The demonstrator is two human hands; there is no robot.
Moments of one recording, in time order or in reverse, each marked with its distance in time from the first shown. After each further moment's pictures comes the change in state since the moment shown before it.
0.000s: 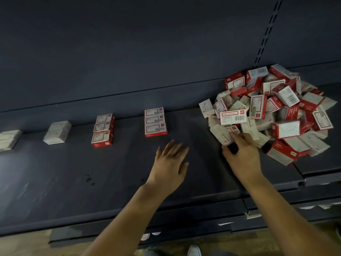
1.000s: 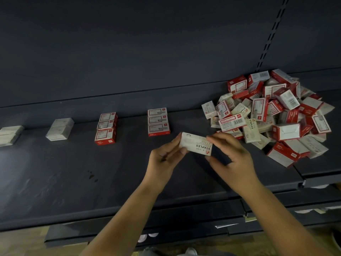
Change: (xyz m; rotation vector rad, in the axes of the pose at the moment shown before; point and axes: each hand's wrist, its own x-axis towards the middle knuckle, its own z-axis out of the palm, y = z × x) left_hand -0.012 0.011 -0.029 -1.312 0.215 -0.217; right_hand -0.020 -0.059 -0.021 0.329 -0.033 -0.463
